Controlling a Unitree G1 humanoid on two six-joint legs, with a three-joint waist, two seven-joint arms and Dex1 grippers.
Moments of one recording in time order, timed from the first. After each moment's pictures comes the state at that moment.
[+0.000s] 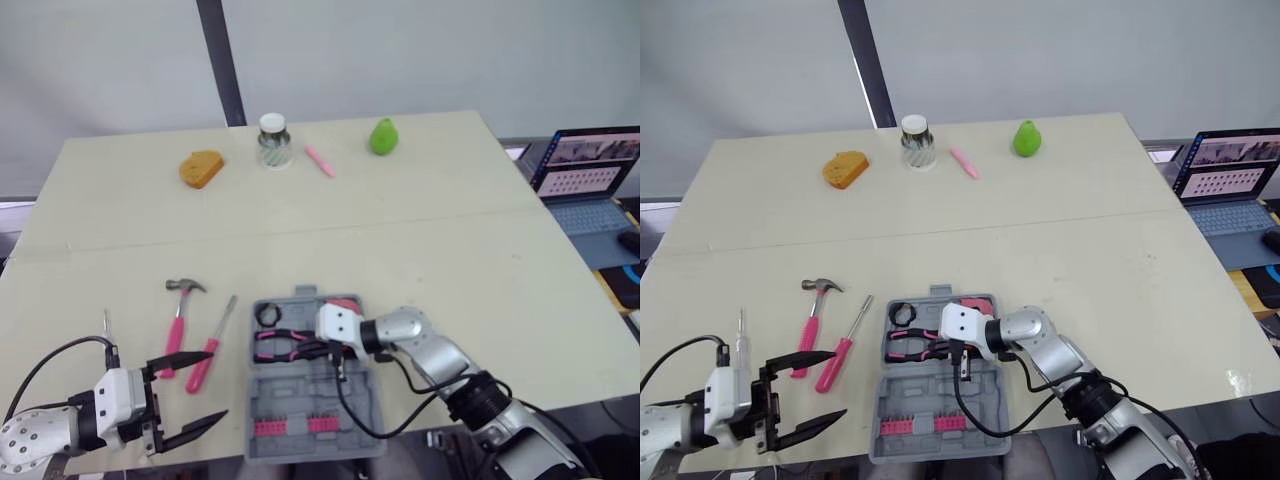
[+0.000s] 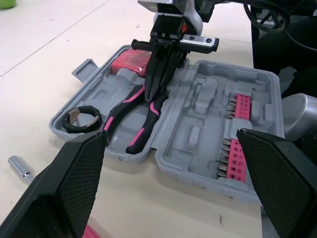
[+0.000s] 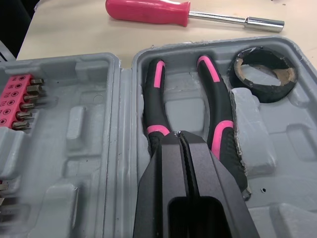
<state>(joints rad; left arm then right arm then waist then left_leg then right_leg) 0.47 0.66 0.34 -0.27 -0.48 -0.18 -1.15 -0.44 -0.35 0.56 0.13 0.01 0.18 1.01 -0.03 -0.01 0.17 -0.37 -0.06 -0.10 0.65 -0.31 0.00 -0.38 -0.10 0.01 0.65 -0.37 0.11</state>
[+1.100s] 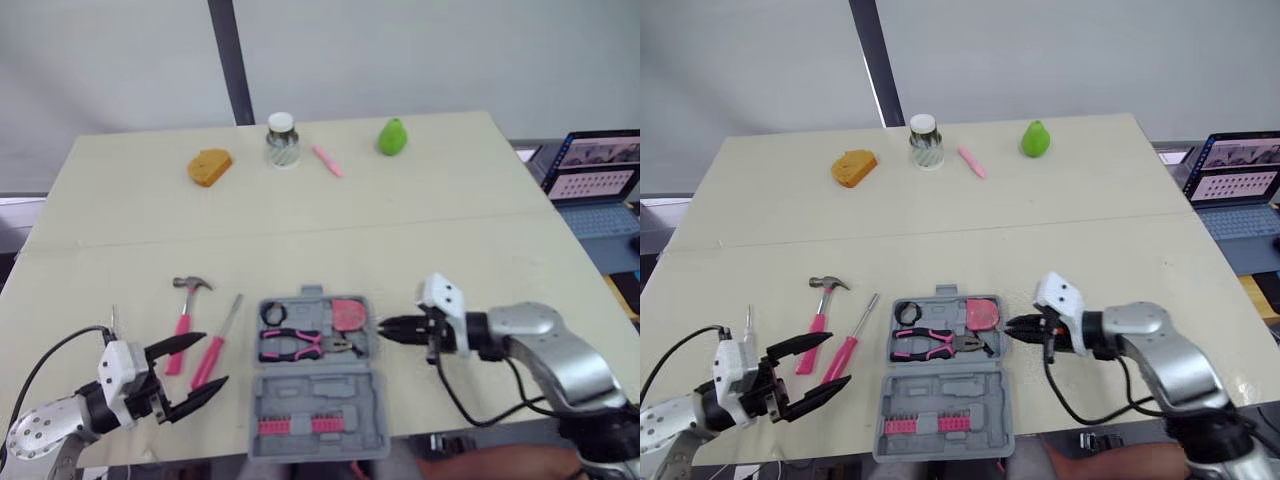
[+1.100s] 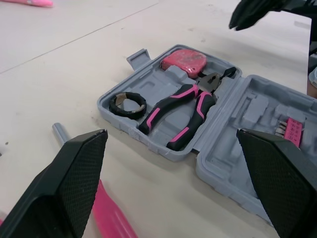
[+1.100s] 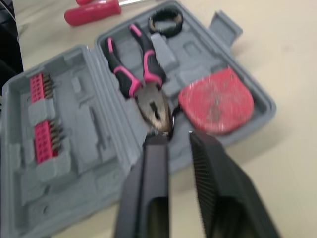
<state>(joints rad) 0.41 0.61 0.34 -0.22 -0.51 -0.01 -1.03 -0.15 -0.75 0.07 -0.38 0.37 0.66 1.06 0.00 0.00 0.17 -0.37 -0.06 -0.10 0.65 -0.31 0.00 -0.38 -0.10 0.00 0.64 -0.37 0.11</state>
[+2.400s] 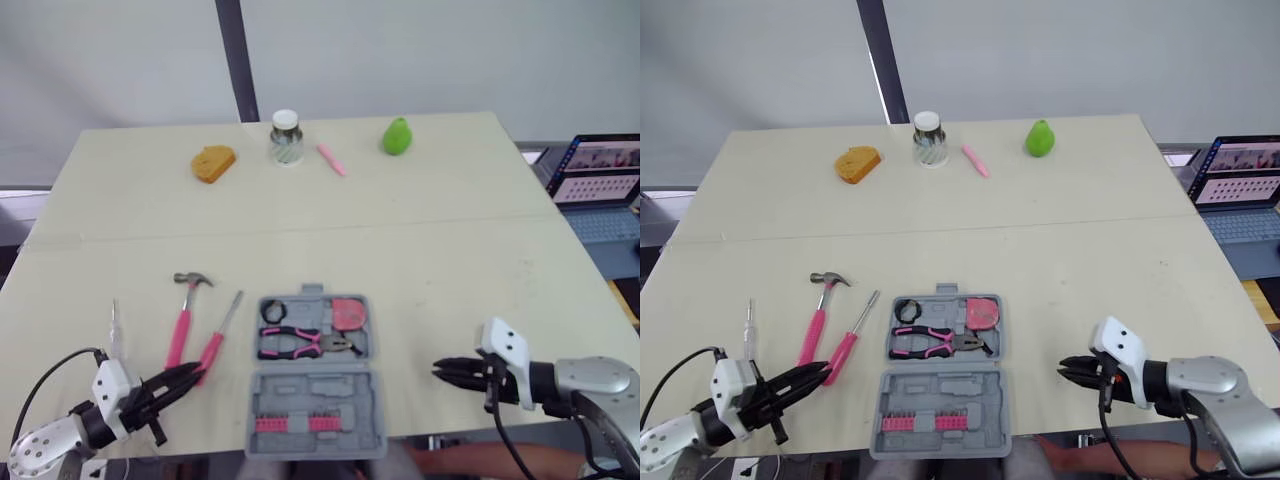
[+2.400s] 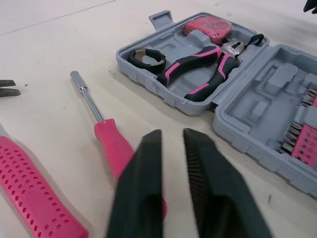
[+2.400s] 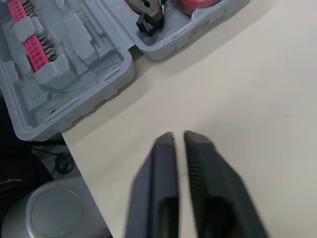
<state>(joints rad) 0.38 0.57 0.31 0.01 -0.44 -0.17 -1.05 0.20 -0.87 -0.10 -0.39 0.38 0.48 1.05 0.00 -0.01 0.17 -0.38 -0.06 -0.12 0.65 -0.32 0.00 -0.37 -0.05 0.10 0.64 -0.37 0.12</state>
